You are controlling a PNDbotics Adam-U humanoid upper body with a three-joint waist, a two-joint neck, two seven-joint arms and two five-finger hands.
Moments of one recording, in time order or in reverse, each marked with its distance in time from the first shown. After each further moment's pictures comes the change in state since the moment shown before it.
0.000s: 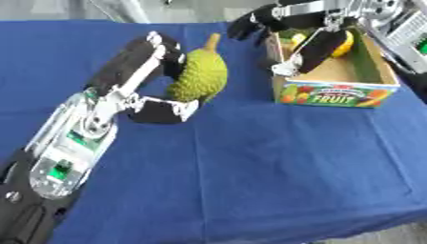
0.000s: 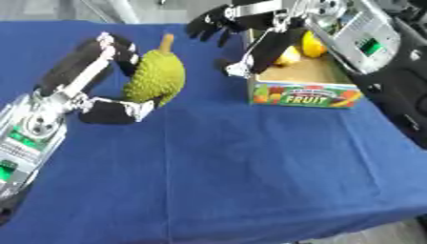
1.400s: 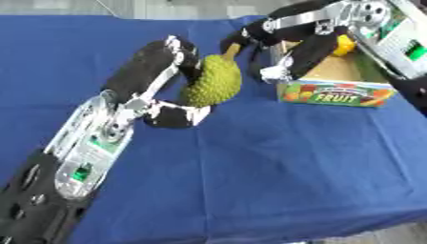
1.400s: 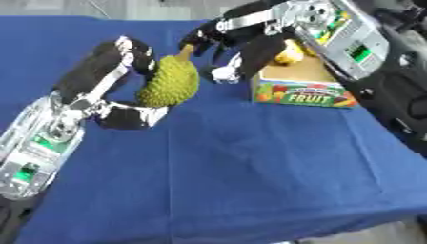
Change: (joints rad) left arm 0.011 -0.062 -0.006 0.046 -0.144 -0.072 0.034; right arm 0.010 0.029 0.033 -0.029 -0.065 0.049 0.086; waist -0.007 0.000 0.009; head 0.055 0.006
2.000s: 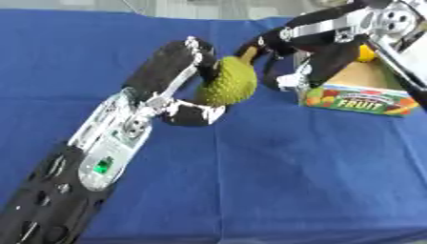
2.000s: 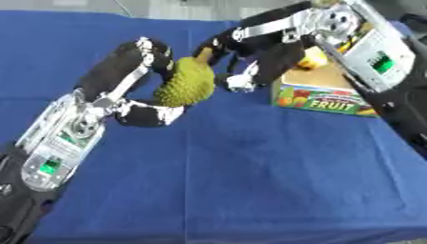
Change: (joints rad) left arm 0.006 0.000 0.007 0.005 -0.020 -0.003 0.020; right arm 0.000 0.026 0.008 -0.009 0.006 0.020 0.010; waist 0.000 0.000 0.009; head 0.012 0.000
